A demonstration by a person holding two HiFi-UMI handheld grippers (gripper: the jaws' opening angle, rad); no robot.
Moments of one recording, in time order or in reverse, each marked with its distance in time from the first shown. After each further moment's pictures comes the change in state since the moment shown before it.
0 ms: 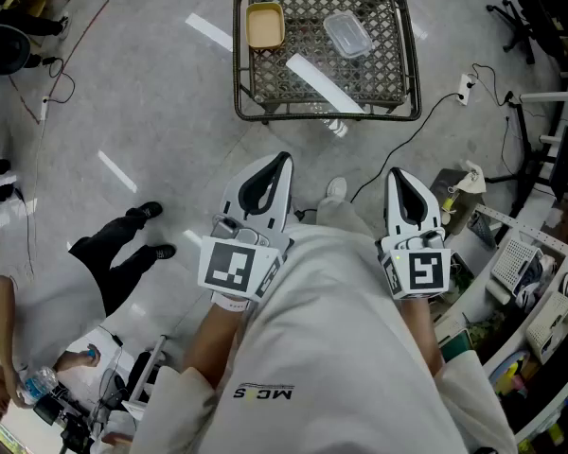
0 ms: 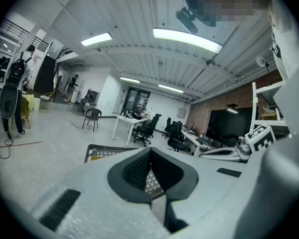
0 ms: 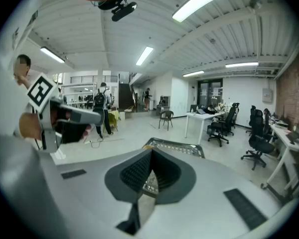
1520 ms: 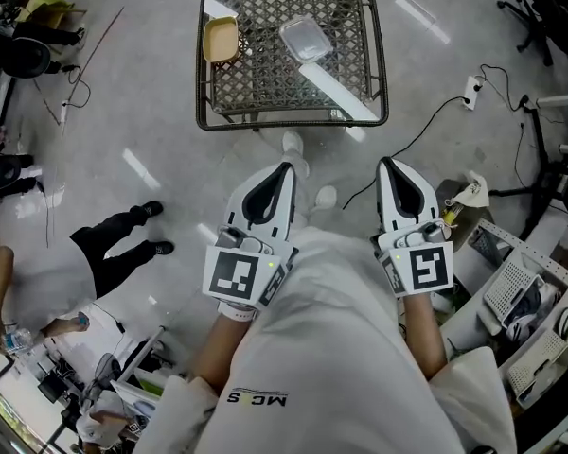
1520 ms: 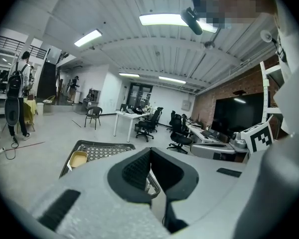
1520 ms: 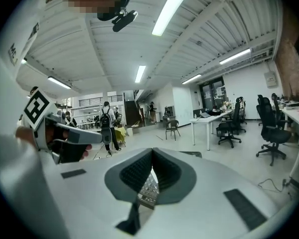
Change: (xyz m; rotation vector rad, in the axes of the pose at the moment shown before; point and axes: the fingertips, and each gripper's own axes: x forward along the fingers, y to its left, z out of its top) left arm 0.119 -0.166 -0.024 0.016 0.072 0.102; right arm -0.033 -0.178 -0.012 0.115 -0.143 0.158
